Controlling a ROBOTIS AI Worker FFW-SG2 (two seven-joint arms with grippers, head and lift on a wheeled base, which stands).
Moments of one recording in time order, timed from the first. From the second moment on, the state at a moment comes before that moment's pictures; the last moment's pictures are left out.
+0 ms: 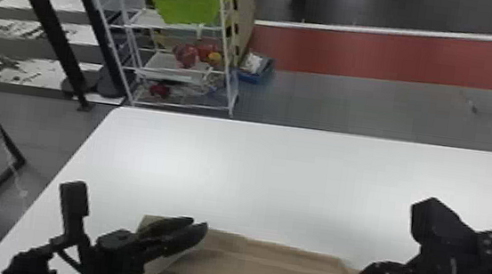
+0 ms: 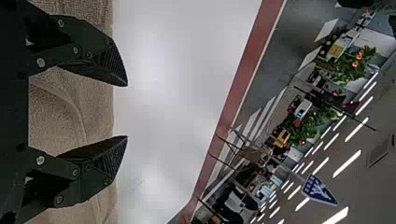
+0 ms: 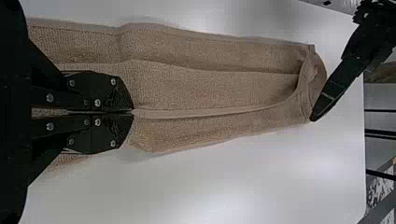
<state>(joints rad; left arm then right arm) 0.38 0.03 0.40 -2.10 0.25 0.86 -0.85 0.01 -0.47 0.33 -2.05 0.47 0.64 1.36</state>
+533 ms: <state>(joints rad) 0.37 0.03 0.40 -2.10 0.25 0.86 -0.85 0.01 -0.47 0.33 -2.01 0.48 0.67 1.36</state>
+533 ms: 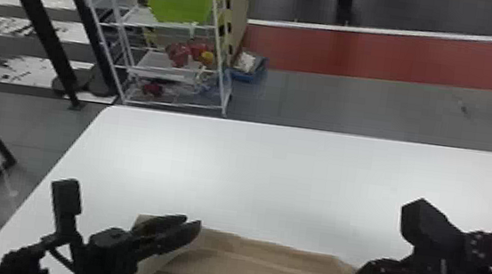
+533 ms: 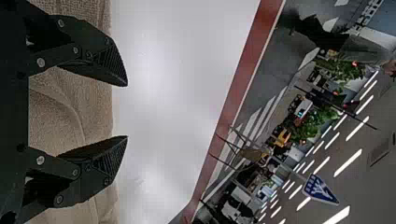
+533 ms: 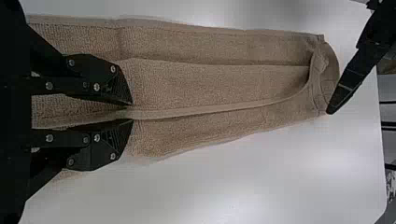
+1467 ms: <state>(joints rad) 0.36 0.03 0.38 -2.10 0.24 0.86 -0.84 0.01 -0.49 0.32 -2.03 0.46 0.70 1.36</state>
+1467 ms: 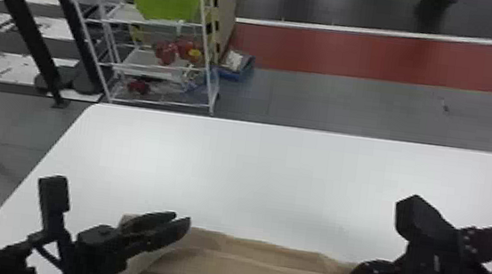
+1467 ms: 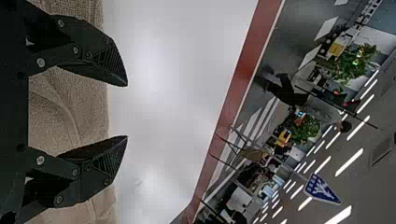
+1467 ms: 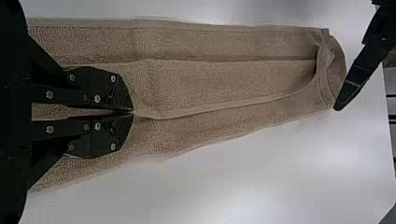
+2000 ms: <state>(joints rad) 0.35 0.03 0.38 -2.10 0.24 0.87 -0.82 0.09 -0.53 0.31 -2.15 0.45 0.72 1.36</state>
